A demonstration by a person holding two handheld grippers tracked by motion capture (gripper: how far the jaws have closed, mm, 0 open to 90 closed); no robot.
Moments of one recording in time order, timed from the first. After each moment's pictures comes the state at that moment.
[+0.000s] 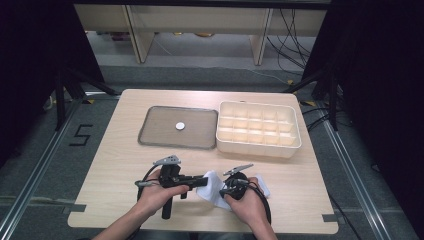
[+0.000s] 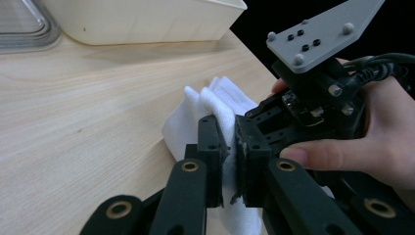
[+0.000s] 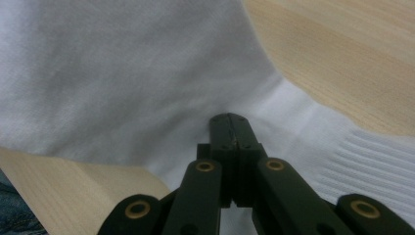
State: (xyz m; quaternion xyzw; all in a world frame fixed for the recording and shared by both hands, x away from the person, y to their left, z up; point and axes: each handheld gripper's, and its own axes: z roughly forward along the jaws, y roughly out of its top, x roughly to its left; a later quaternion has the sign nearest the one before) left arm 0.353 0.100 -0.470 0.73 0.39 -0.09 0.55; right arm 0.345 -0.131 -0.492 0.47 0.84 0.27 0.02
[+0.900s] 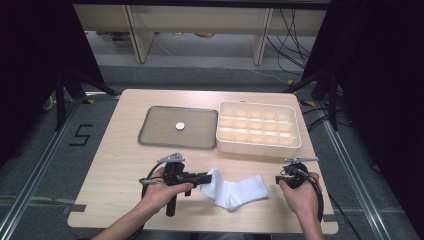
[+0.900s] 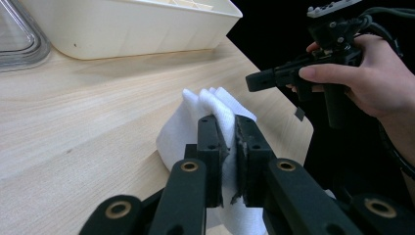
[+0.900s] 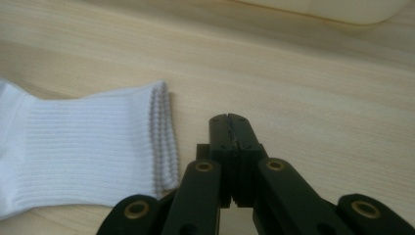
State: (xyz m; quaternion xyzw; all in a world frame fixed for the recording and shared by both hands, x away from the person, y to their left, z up) left arm 0.358 0.091 -0.467 0.73 0.39 -0.08 0.56; right arm 0.356 -0.276 -0.467 0.61 0.75 0.25 0.12
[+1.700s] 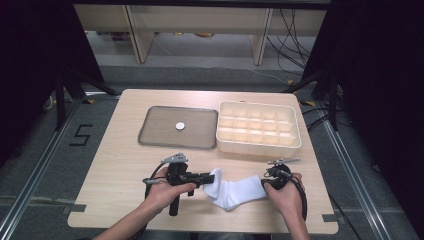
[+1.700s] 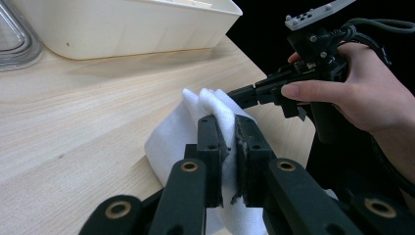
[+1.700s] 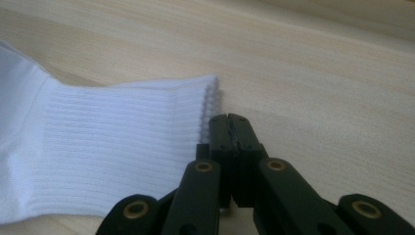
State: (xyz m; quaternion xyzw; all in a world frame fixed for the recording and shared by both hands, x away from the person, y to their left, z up) left arm 0.360 0.083 -0.471 0.73 0.38 -0.08 0.56; right arm 0.362 -0.241 -0.485 0.59 0.77 0.24 0.09
